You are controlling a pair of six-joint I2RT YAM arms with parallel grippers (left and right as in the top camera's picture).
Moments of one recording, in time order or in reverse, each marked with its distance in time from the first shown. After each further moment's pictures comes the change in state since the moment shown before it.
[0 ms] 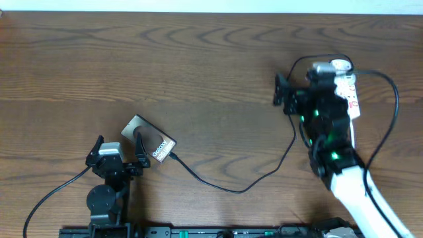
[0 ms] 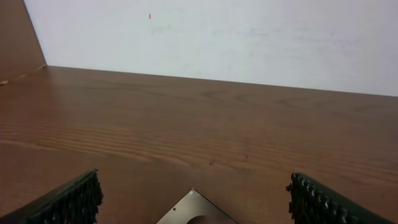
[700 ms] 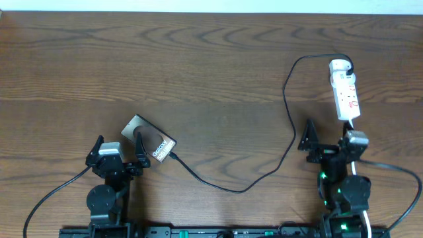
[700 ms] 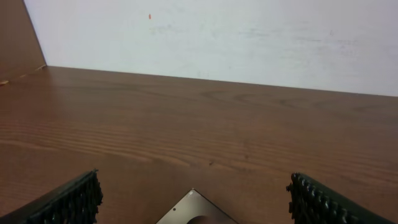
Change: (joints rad) left arm 0.000 0.000 0.000 0.000 0.000 0.000; right arm -0.164 -0.771 -0.570 0.046 0.009 -0.008
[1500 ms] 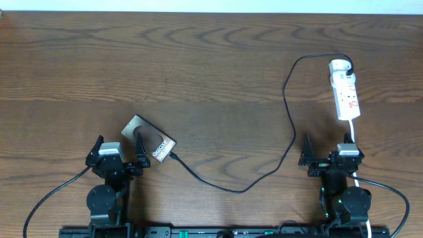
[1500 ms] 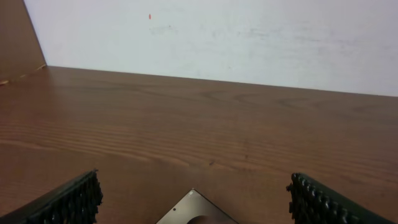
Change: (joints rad) left arm 0.000 0.000 0.000 0.000 0.000 0.000; right arm -0.069 -0.365 -0.053 -0.364 -0.096 -0.228
